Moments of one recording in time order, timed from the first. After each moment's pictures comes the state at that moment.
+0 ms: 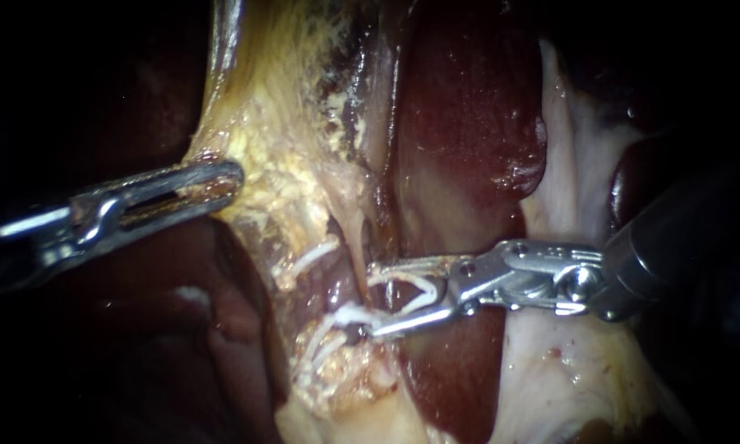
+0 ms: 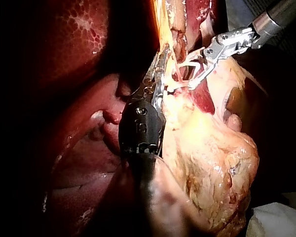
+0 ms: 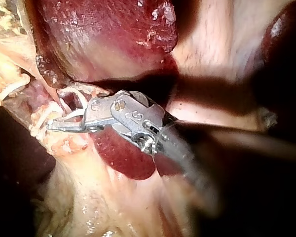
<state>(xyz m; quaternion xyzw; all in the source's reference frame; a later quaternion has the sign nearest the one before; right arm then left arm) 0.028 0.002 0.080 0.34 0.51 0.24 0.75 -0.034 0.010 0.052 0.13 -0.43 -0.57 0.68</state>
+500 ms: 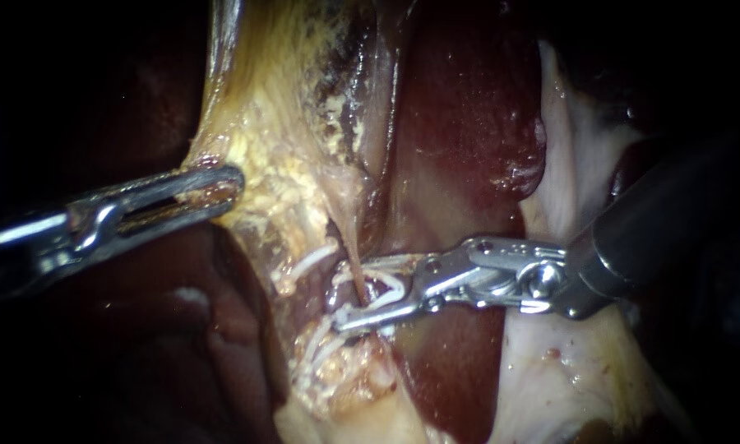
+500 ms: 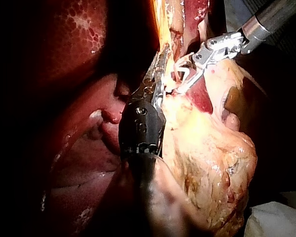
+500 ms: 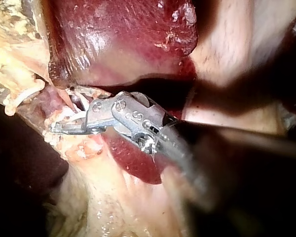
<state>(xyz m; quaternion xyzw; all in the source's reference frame) 0.031 0.001 0.081 0.36 0.51 0.24 0.75 -0.034 0.010 0.052 0.13 -0.43 -0.57 0.68</state>
